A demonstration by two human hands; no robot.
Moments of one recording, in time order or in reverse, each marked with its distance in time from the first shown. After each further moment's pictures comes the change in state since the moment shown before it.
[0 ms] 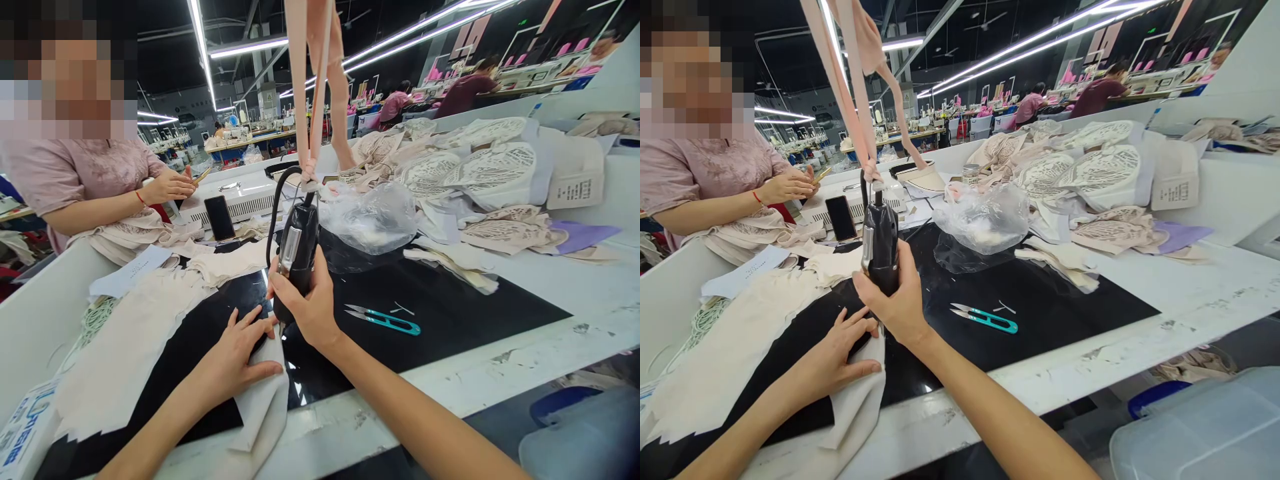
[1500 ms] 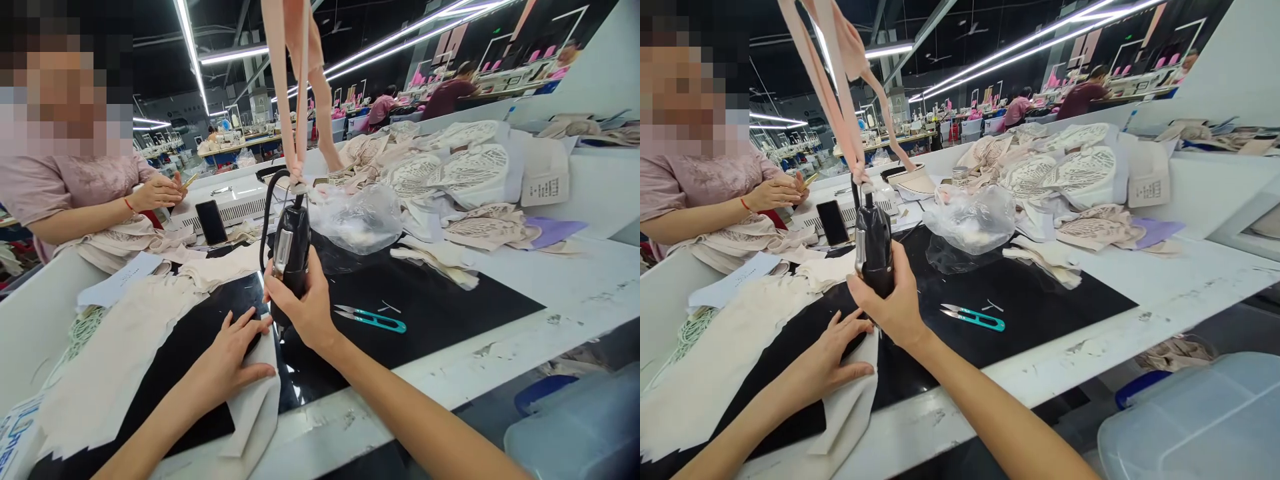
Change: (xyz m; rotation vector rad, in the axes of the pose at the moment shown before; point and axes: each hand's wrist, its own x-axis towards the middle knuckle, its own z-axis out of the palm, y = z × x) left_hand 0.002 -0.004 0.002 0.071 0.085 0.116; right_hand 0.001 -0.009 -0.008 -0.034 0.007 -0.006
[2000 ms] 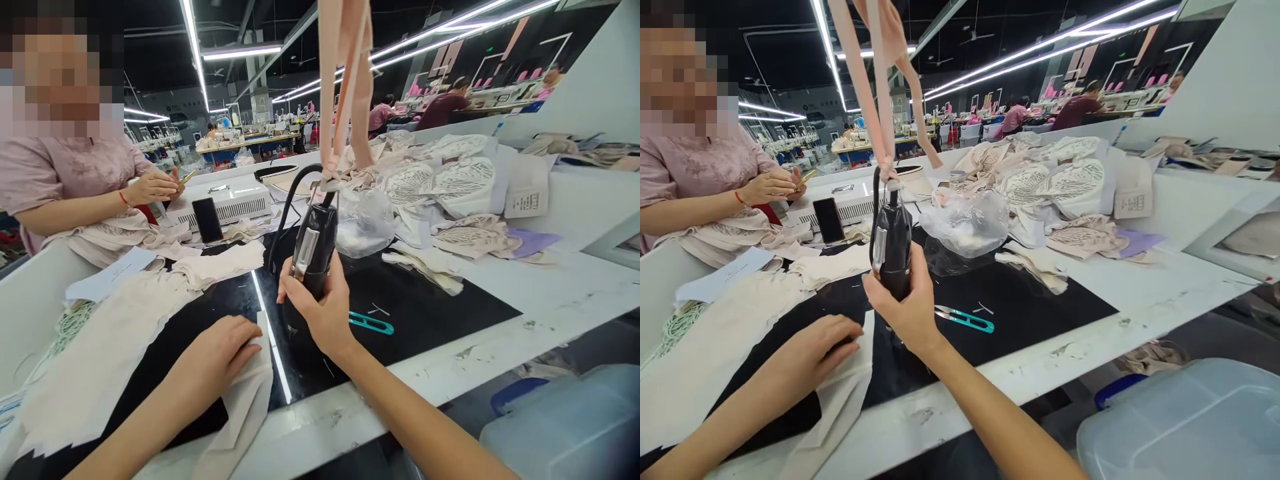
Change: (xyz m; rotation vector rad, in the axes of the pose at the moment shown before) left_hand -0.007 0.020 -0.017 0.054 0.129 0.060; right_hand -0.005 -0.009 -0.023 -0.012 0.008 -0.057
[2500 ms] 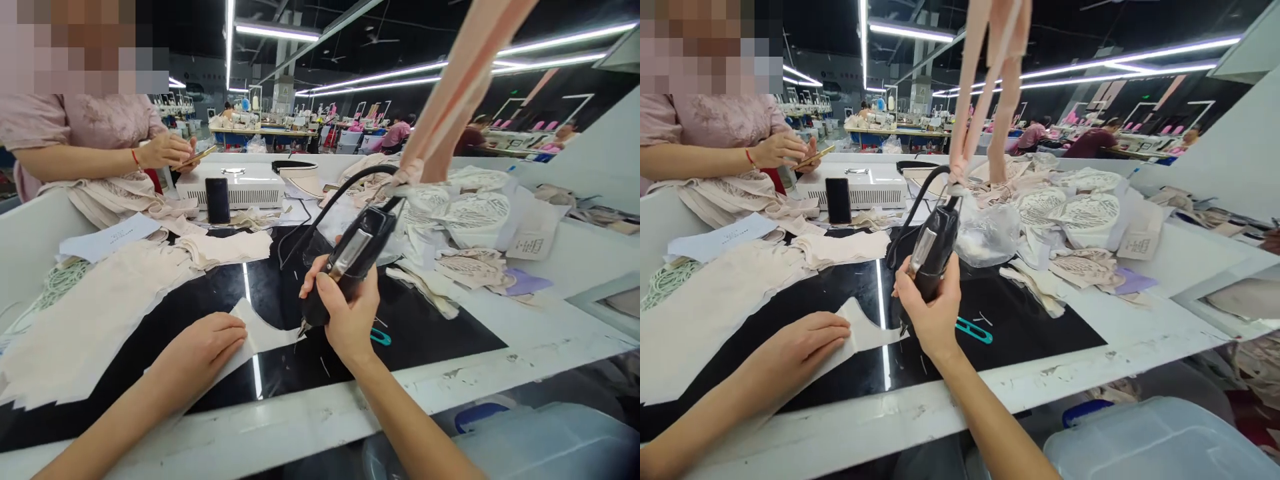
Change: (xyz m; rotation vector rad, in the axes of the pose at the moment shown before) left_hand -0.029 -0.016 0.026 -0.001 0.221 0.067; right_hand -0.001 -0.001 -0.015 -0.033 0.042 -0.032
